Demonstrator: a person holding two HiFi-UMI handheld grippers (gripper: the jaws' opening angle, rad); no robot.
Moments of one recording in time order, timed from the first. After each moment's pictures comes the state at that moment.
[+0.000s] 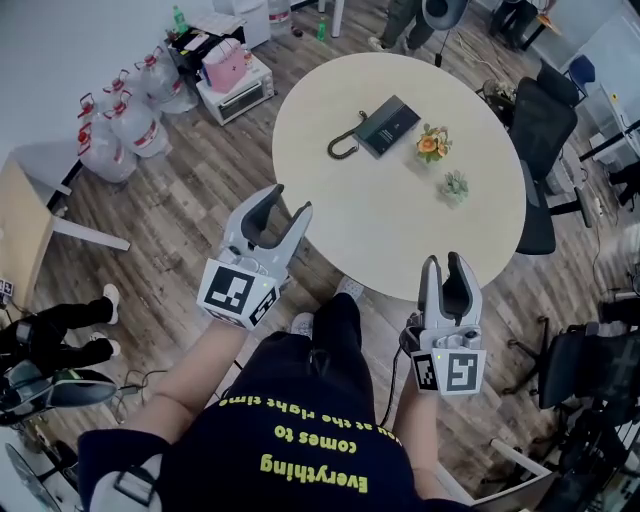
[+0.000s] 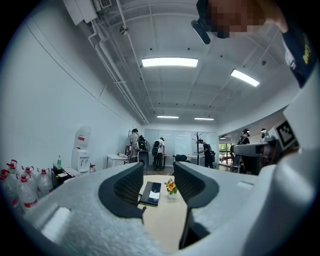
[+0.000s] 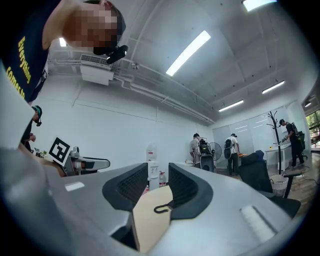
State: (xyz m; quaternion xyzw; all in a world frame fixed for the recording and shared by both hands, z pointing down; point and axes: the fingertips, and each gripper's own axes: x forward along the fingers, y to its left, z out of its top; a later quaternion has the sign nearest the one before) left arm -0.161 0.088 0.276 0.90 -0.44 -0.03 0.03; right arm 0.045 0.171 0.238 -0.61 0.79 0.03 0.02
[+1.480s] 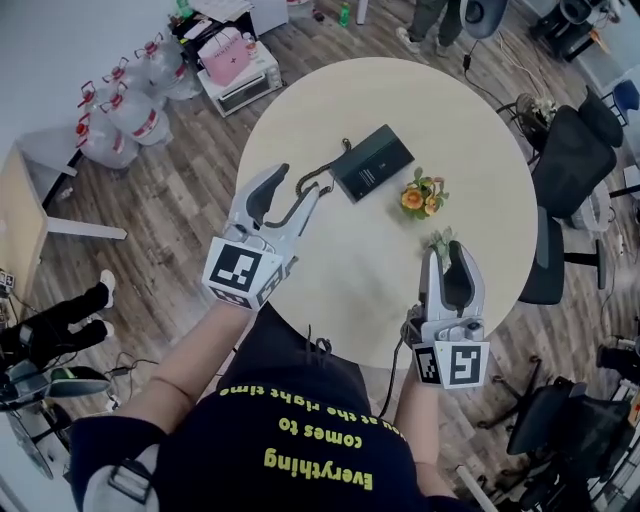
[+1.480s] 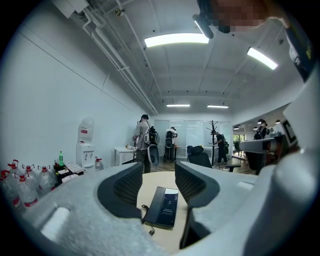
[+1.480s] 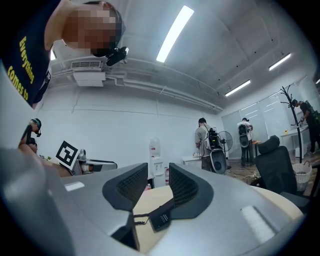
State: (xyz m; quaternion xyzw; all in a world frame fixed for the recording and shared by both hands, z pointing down) left arm -0.045 -0.129 0.313 0.87 -0.49 0.02 0.05; right arm 0.160 -0.059 0.273 -0.55 0.84 -0.03 0.02
